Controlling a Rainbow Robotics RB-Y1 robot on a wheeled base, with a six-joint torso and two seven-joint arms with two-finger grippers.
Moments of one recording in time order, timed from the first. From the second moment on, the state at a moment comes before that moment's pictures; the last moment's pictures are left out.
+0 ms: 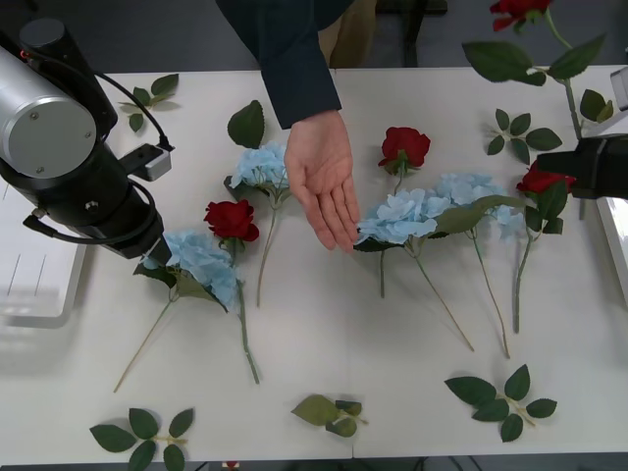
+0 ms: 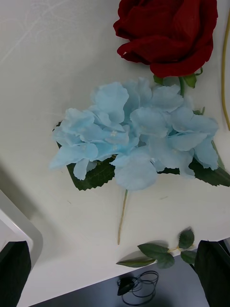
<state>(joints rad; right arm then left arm) -0.18 -0.92 -0.15 -1.83 -1.50 1.05 1.77 -0.62 0.76 -0.30 -1.87 0.87 1.91 -1.36</state>
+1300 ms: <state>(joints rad) -0.63 -0.34 0.27 -2.13 -0.25 1.16 1.01 -0.62 0.75 -0.30 -1.87 0.83 1.91 -1.36</state>
